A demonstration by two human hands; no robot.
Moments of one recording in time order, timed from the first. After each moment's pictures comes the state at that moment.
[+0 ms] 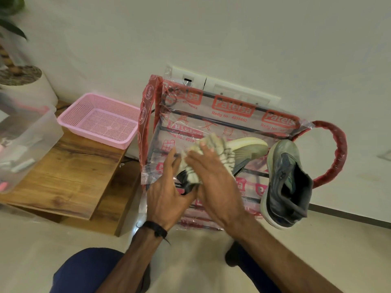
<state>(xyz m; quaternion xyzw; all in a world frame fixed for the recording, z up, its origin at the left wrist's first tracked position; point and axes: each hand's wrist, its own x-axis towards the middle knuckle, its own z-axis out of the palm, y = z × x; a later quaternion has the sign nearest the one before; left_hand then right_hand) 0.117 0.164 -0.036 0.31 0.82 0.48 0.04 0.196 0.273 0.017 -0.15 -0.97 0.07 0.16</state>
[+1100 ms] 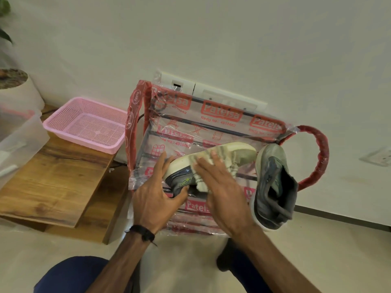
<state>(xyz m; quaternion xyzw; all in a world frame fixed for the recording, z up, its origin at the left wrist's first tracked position) 0.113 0.167 -0.040 0.32 0.83 0.45 -0.02 0.235 0.297 0.012 -0.16 -0.97 0.08 0.19</state>
